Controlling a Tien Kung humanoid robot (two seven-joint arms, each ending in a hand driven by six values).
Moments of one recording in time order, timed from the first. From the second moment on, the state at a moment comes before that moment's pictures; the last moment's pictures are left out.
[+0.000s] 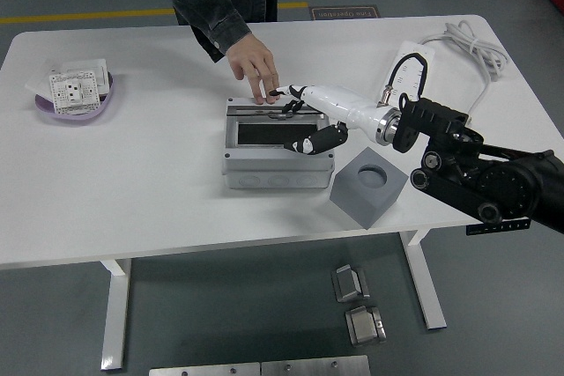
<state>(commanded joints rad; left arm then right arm) 0.00 0.17 -0.46 -0.19 0.42 0.05 0.08 0.93 -0.39 0.29 1.09 -1.48 -0.11 0.14</state>
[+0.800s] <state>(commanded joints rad) 0.02 0.16 -0.48 -0.18 0.44 0.05 0.08 0.66 -0.56 0.74 1.21 -1.66 -0.13 0.11</state>
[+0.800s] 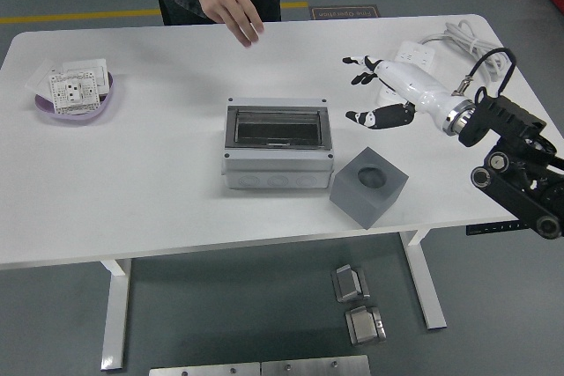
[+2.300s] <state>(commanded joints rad) 0.03 0.19 -0.45 -0.18 0.40 0.04 0.06 0.11 -0.53 1.35 1.35 -0.73 0.02 0.42</state>
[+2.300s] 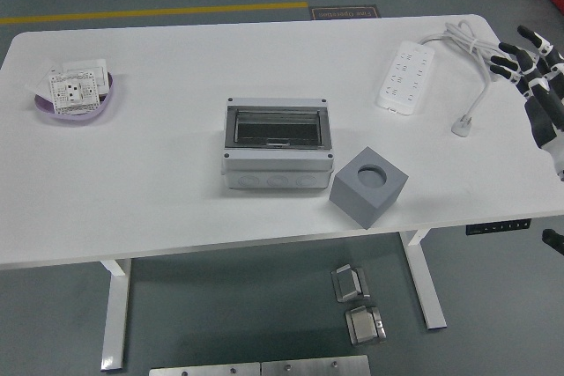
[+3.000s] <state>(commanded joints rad) 0.04 0.20 -0.39 -0.18 0.34 0.05 0.05 0.11 -0.52 1.33 1.36 -0.75 0.01 0.42</state>
